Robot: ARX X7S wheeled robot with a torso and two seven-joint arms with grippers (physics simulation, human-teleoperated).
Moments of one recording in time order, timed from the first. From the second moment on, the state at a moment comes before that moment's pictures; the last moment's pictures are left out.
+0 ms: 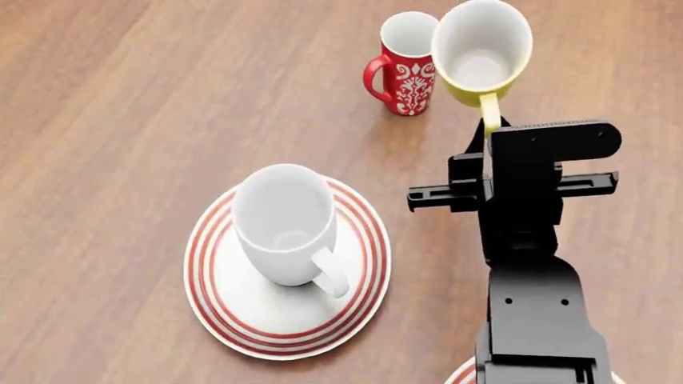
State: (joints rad) left arm -0.12 -0.41 -0.17 0.68 -0.75 -0.33 -0.57; right arm 0.89 0.12 0.00 0.70 -0.05 0.02 -0.08
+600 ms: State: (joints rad) left arm -0.11 -0.42 -0.16 0.70 -0.75 -0.34 -0.58; right arm 0.37 0.18 0.11 -0.16 0.11 0.38 -0.13
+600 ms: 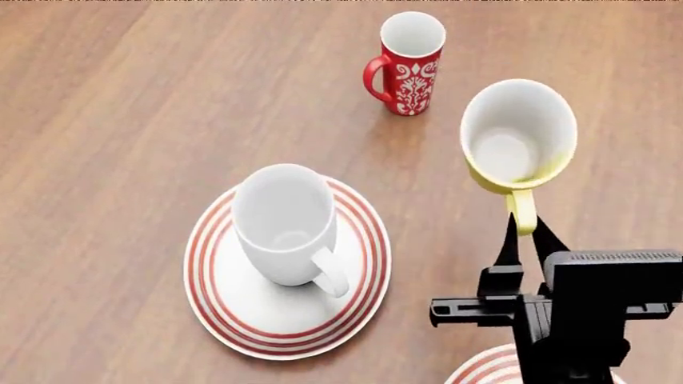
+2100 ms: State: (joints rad) left arm -0.11 -0.46 -0.17 0.74 -0.79 -0.35 -0.62; right arm -0.67 0.05 0.31 -0.61 0.32 -0.13 -0.27
